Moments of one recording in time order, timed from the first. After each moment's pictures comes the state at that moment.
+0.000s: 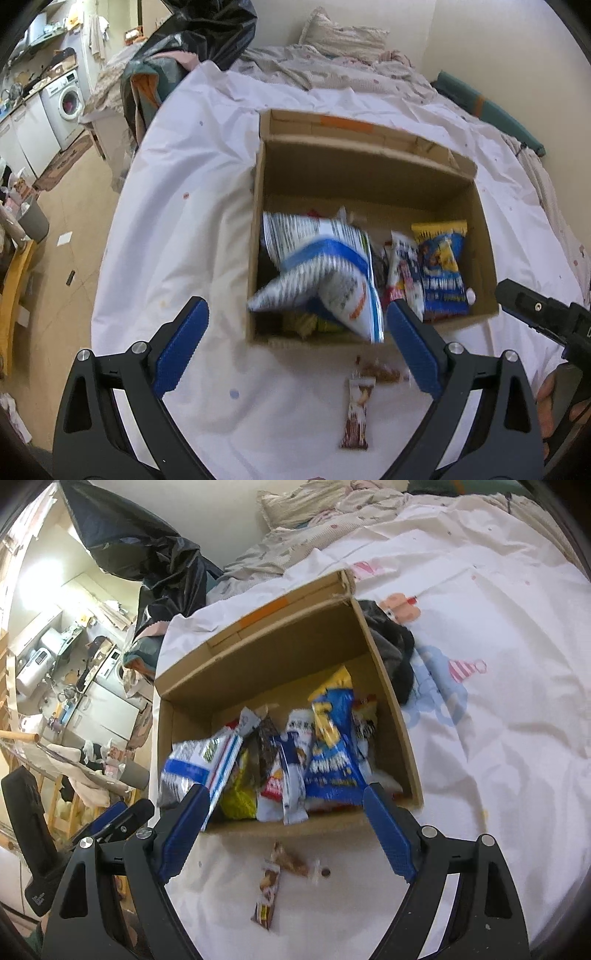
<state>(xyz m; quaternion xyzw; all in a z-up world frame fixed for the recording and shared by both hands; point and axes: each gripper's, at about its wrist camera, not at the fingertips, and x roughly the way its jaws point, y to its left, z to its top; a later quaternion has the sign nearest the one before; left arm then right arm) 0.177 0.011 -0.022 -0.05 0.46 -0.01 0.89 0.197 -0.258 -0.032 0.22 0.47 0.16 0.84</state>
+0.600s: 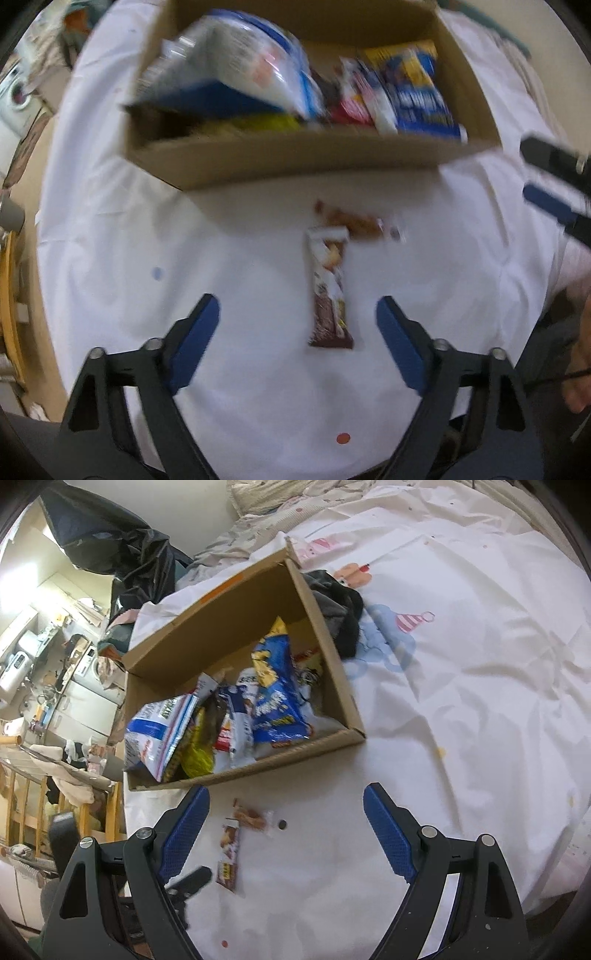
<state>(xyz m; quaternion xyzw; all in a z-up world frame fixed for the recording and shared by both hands) 0.136 -0.051 -0.114 0.01 0.61 -0.07 0.79 0.161 -0.285 -0.056 0.22 0.50 0.12 0.83</state>
